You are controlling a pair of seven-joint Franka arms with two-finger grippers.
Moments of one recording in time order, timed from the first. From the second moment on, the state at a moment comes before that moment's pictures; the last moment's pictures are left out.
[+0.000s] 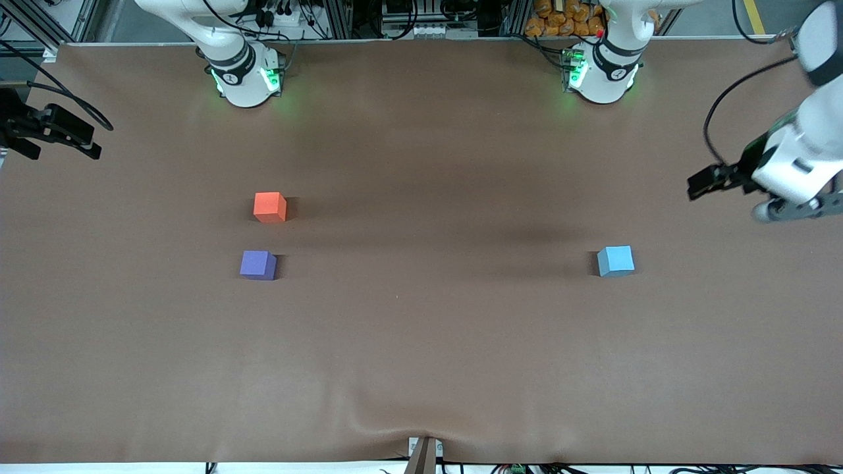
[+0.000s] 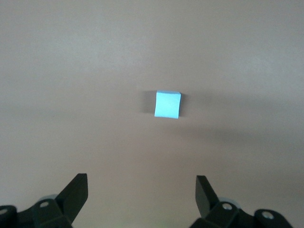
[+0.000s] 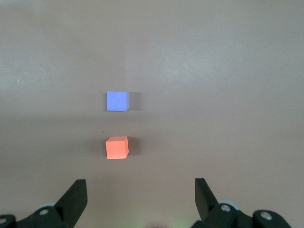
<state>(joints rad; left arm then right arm) 0.03 0.03 -0.10 -1.76 0.02 1.72 -0.19 -0.01 -0.04 0.00 -1.51 0.02 1.45 0.00</state>
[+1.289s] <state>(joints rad) 0.08 0.22 -0.12 -2.19 0.02 2.39 -0.18 -0.01 -0.04 0.00 -1.51 0.02 1.44 0.00</state>
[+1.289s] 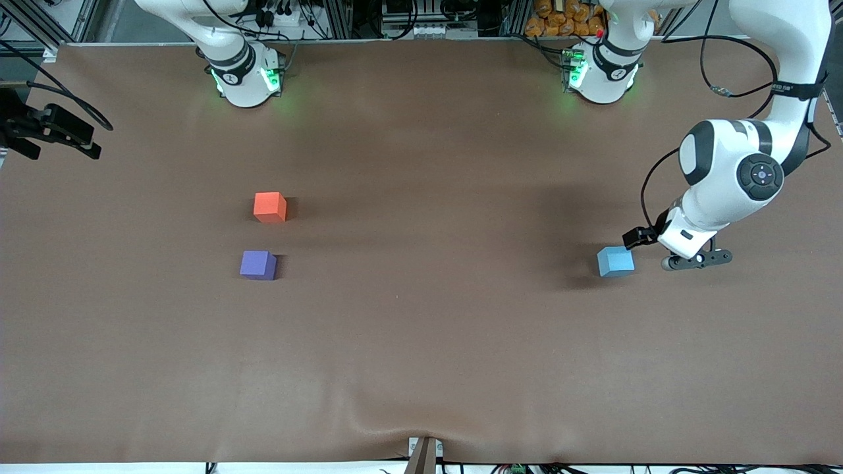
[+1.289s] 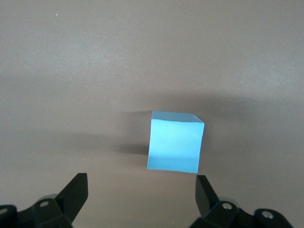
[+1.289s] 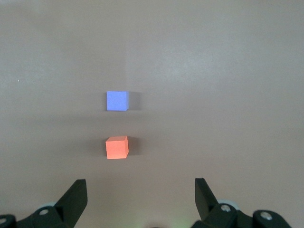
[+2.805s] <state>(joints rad) 0.07 0.38 -0.15 -2.21 0.02 2.61 -0.18 -0.01 -0.04 0.01 -1.51 0.02 1.44 0.00</state>
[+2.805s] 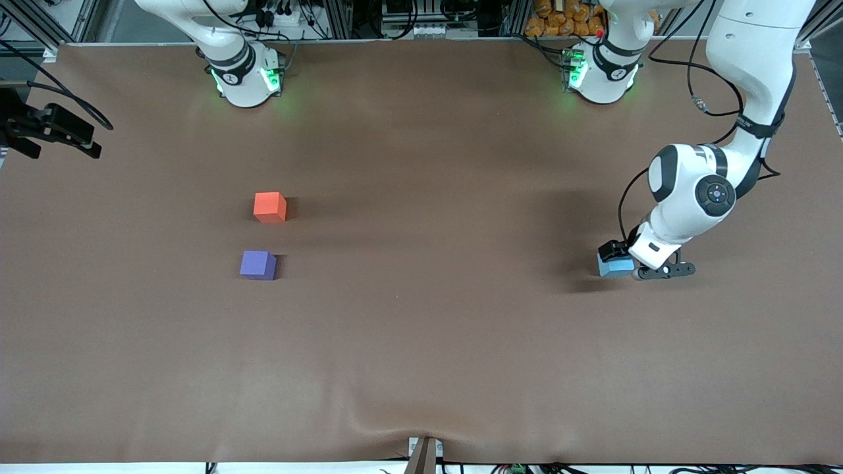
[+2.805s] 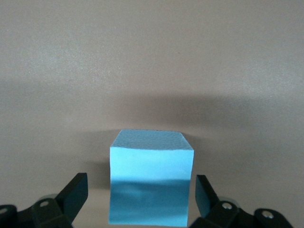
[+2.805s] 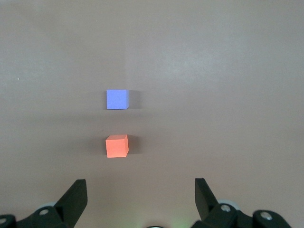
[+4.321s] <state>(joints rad) -0.38 0.60 -0.30 -1.77 0.02 2.52 -0.42 -0.01 -0.04 0.01 -1.51 0.02 1.44 0.00</state>
